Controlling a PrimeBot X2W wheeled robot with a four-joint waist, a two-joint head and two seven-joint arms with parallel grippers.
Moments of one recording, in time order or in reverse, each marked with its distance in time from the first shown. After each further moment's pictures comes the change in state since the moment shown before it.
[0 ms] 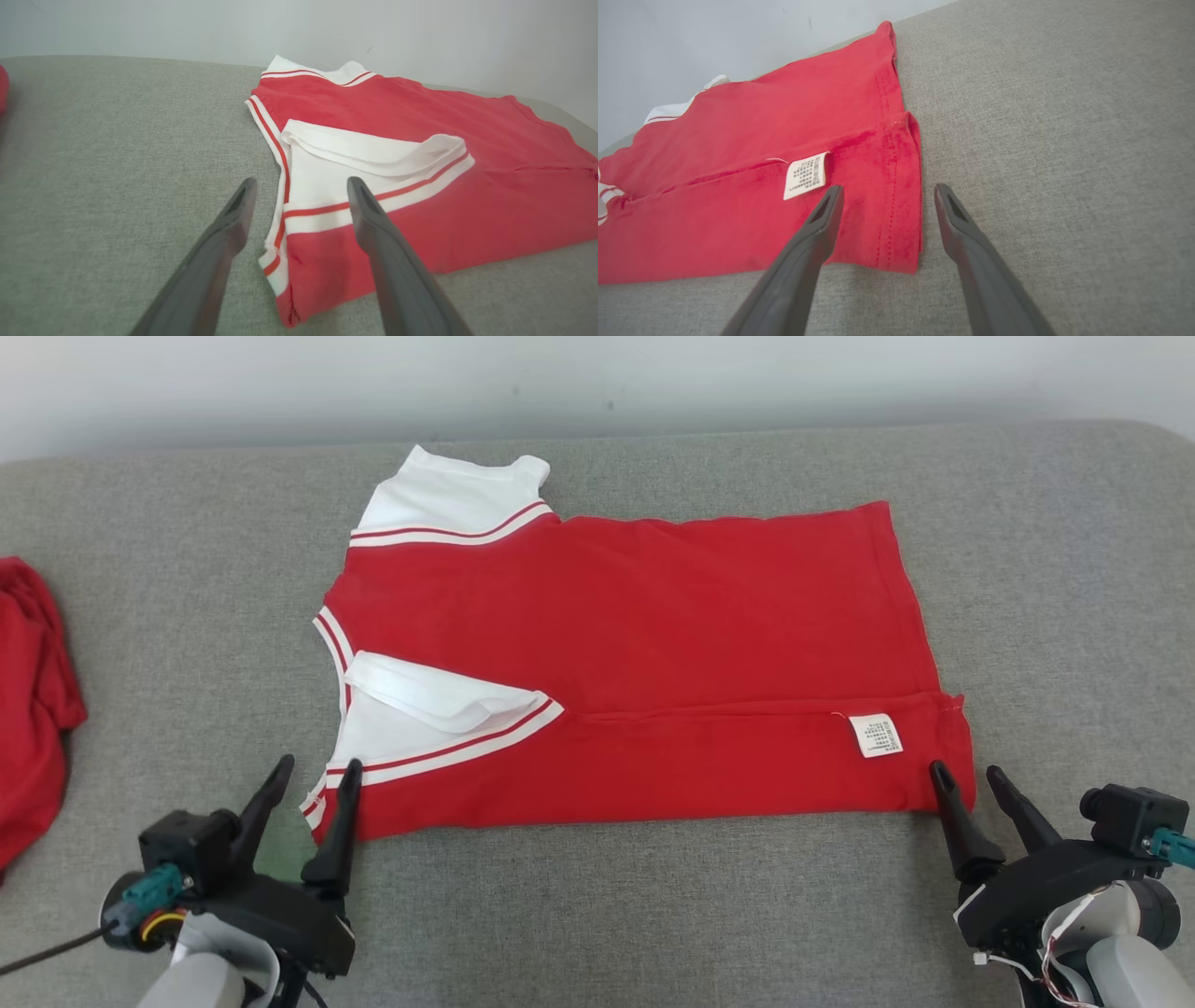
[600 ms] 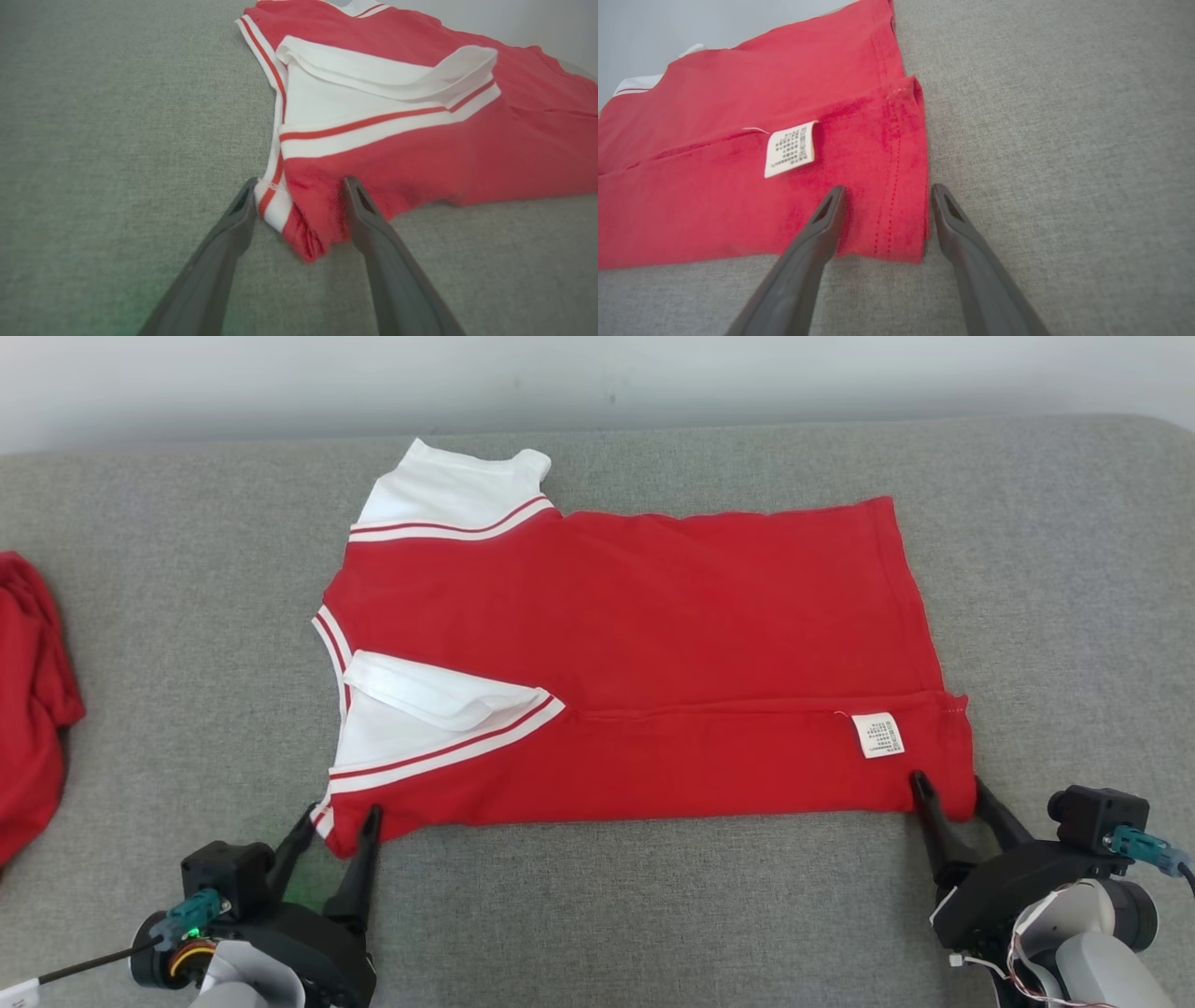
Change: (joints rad) left arm 0.035 -0.032 -0.044 0.074 -0.005 0.016 0.031; right arm -0.033 0.045 -0.015 0.088 -0.095 0.000 0.000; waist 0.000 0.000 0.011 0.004
